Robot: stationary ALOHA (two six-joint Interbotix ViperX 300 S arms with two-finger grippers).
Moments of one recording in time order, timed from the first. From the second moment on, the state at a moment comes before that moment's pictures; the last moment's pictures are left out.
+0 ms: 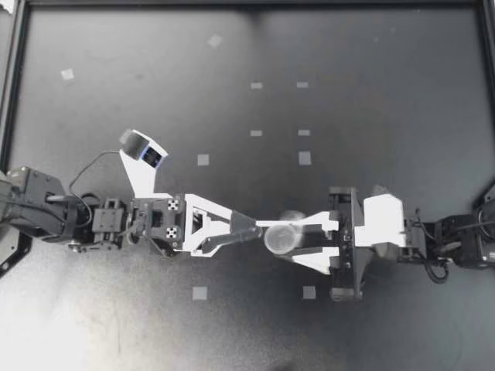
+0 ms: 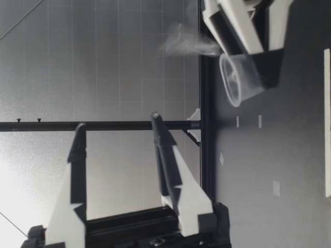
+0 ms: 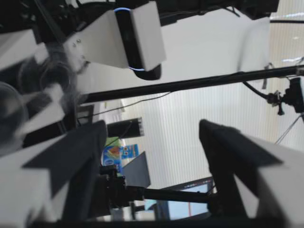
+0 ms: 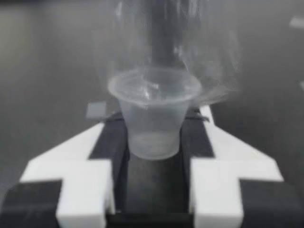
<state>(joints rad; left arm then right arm) -0.16 0.10 0.89 -0.14 -1.15 -1.38 0.19 0.28 1.02 0.25 -1.13 0.00</state>
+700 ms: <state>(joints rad) -0.17 -0.02 1.00 -0.14 -1.00 -0.30 0.21 0.07 1.03 0.25 -1.13 0.01</state>
